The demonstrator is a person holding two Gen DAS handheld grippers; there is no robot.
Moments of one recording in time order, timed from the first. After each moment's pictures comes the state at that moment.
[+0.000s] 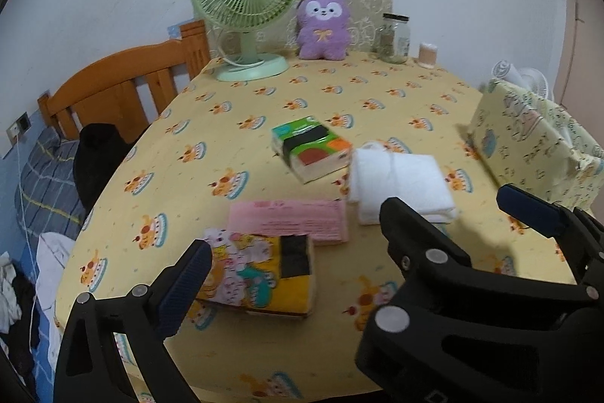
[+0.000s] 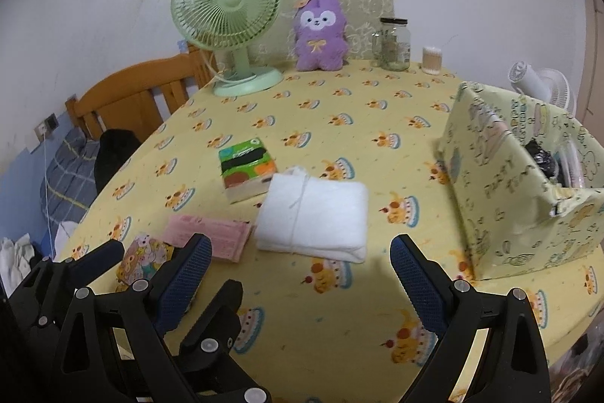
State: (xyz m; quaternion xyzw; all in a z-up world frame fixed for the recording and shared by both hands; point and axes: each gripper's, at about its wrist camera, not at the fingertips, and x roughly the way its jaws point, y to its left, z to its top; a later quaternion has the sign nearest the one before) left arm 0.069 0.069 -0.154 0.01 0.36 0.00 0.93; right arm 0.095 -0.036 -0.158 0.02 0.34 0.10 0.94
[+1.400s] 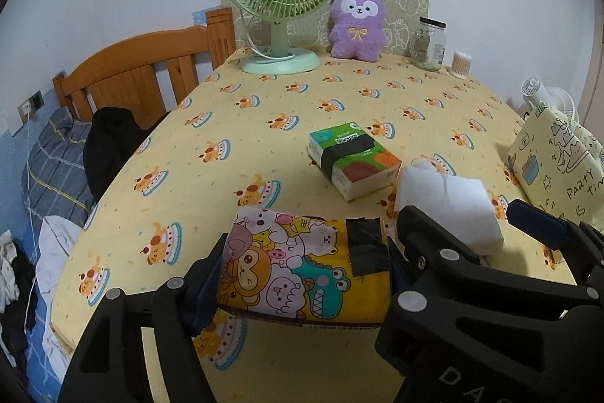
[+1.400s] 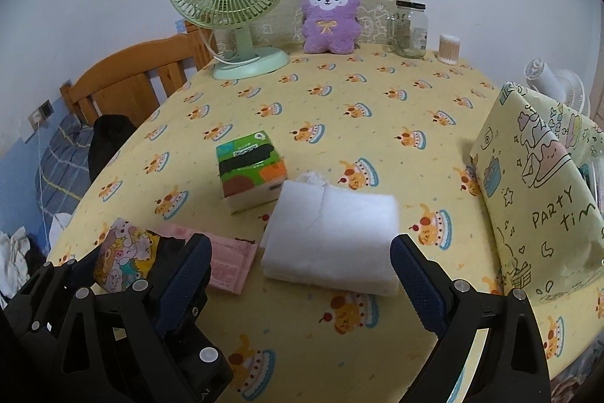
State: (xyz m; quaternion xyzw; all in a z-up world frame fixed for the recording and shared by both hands) left arm 0.100 0.091 -0.161 -0.01 0.37 0.04 0.93; right arm 0.137 -0.017 -0.167 0.01 0.37 0.10 0.92
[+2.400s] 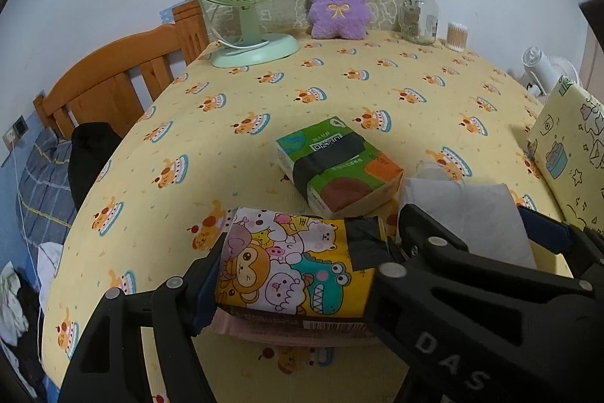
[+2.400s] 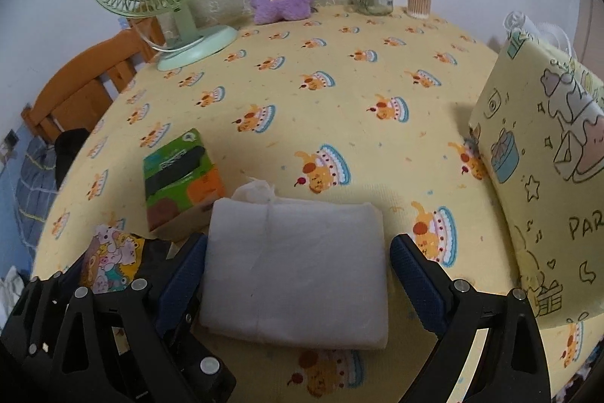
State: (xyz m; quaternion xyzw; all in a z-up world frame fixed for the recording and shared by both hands) left arm 0.153 0.072 -0.179 0.03 0.40 0.02 0.92; right arm 0.191 -0.030 -0.195 0.05 0.43 0.03 0.90
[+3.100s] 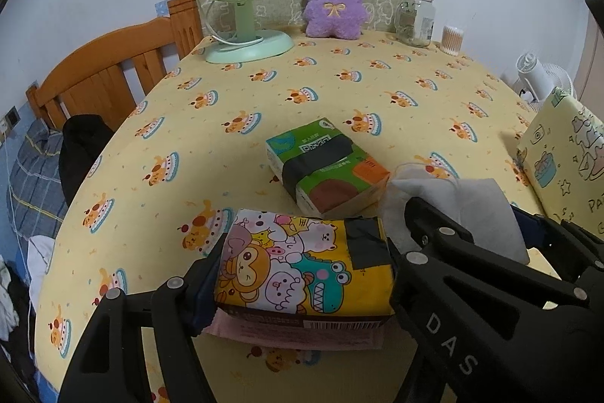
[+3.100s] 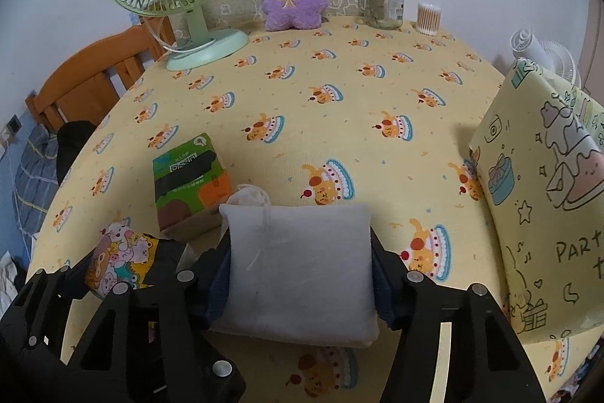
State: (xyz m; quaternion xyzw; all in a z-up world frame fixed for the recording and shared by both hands) left arm 0.154 0.072 -0.174 0.01 0.40 0.01 0.91; right arm 0.189 -0.026 -0.186 0.03 0.42 0.05 0.91
